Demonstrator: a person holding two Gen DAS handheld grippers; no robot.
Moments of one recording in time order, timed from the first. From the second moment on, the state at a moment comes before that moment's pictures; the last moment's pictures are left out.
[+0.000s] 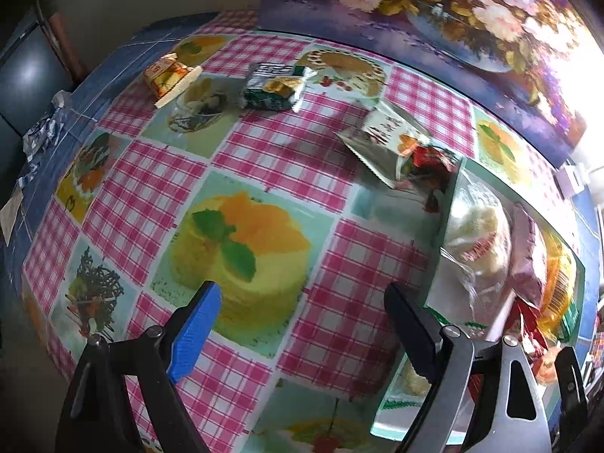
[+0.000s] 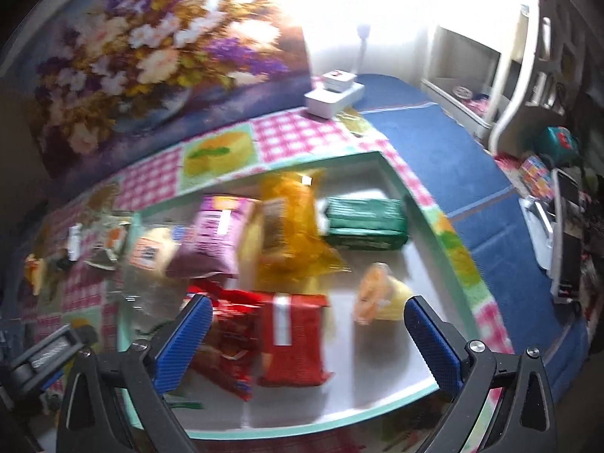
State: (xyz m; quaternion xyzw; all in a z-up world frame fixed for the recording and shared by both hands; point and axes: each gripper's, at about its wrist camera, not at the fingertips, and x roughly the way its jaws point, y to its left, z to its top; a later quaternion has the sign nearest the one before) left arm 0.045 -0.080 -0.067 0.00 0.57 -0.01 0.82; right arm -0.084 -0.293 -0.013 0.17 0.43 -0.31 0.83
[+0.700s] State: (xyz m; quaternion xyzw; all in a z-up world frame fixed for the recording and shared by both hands) left arm 0.110 -0.075 -0.068 0.00 0.56 -0.01 0.83; right arm 0.024 -0.251 -0.022 0.17 0.44 -0.21 0.86
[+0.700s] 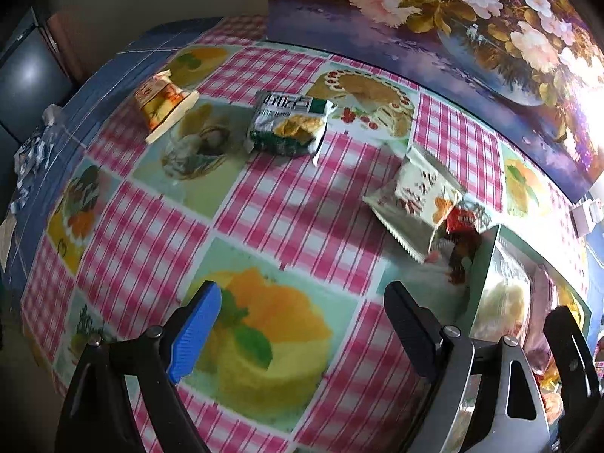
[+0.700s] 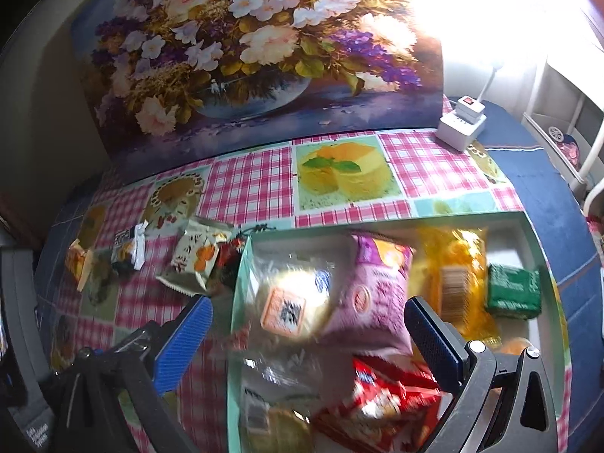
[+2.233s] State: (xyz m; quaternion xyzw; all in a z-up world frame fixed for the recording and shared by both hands) left arm 0.171 -0.167 -0.085 0.06 0.55 -0.15 0.82; right arm 0.107 -0.304 -0.047 0.15 0.46 -0.24 0.84
